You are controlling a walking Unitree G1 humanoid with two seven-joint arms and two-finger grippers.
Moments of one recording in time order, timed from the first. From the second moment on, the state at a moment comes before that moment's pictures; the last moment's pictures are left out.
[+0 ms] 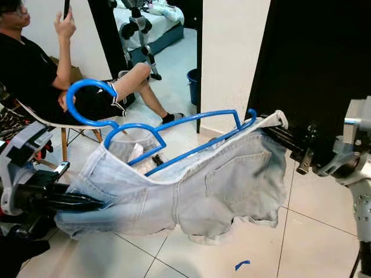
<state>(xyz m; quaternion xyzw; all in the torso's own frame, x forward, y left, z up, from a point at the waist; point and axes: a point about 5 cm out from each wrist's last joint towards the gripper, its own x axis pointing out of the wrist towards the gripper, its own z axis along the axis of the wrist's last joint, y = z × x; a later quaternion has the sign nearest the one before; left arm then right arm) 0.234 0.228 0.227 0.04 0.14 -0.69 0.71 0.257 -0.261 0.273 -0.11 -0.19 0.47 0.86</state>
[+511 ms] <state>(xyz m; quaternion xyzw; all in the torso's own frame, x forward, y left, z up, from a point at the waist) 0.252 0.248 0.245 0.09 0.11 -0.63 0.76 0.256 -0.264 0.265 -0.13 -0.16 0.48 0.85</state>
